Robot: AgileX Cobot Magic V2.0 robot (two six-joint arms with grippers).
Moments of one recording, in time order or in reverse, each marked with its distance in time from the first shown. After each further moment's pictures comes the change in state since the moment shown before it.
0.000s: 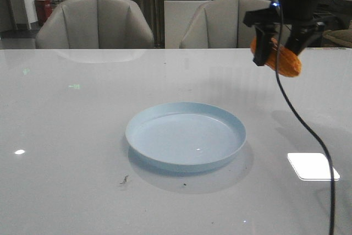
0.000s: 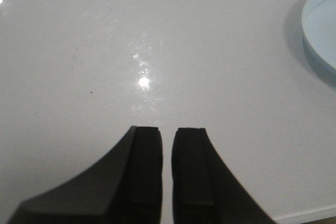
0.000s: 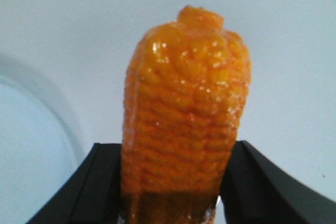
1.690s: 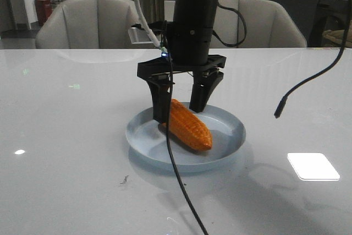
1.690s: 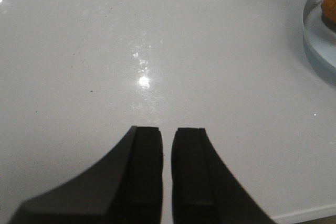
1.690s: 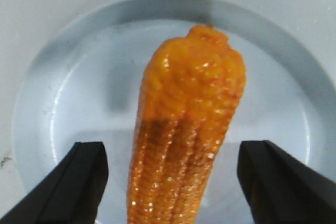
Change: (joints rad) left arm 0.000 0.000 0.000 0.000 0.002 0.000; right arm 0.346 0.172 -0.084 0.018 0.113 -0.010
